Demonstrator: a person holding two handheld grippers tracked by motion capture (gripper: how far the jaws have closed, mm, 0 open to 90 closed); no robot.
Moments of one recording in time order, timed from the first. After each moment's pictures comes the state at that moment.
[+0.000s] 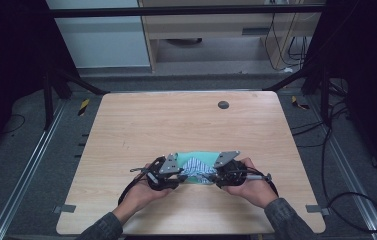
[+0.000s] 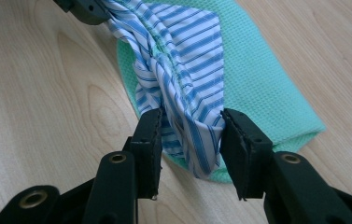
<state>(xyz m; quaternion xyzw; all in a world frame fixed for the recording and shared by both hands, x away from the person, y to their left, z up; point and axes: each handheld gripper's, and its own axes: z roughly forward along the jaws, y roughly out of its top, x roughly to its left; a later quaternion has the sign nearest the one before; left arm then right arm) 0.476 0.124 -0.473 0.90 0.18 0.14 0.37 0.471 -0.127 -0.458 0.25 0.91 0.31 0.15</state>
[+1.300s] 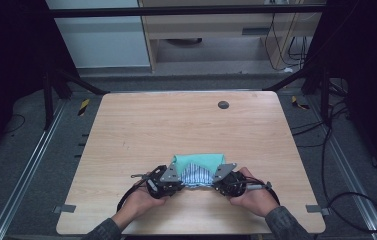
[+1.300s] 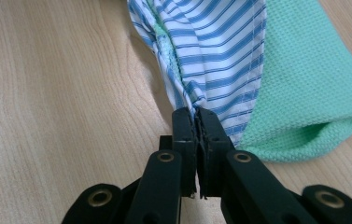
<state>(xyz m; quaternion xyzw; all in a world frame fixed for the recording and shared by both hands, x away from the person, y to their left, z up) 0.462 0.126 -0.488 0.92 0.16 0.10 0.34 0.452 -0.128 -0.476 0.19 0.93 0.28 0.14</state>
